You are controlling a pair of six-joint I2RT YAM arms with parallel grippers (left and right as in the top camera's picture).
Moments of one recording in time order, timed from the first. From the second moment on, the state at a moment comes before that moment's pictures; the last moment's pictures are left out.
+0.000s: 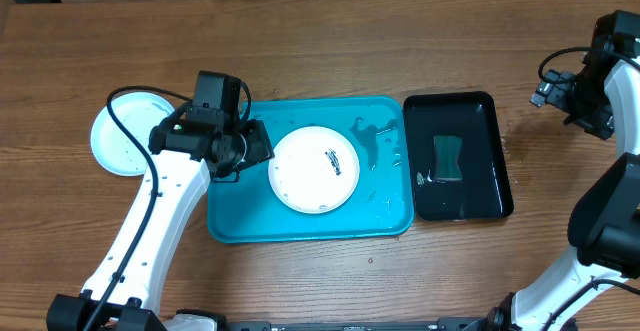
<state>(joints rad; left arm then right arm) -0.18 1.46 1.15 -0.90 0.10 -0.54 -0.33 1.98 1.69 -1.12 0.09 0.26</state>
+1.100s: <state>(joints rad) -0.21 1.85 1.14 -0.82 0.16 -0.39 -0.33 1.98 1.69 -1.12 0.09 0.26</state>
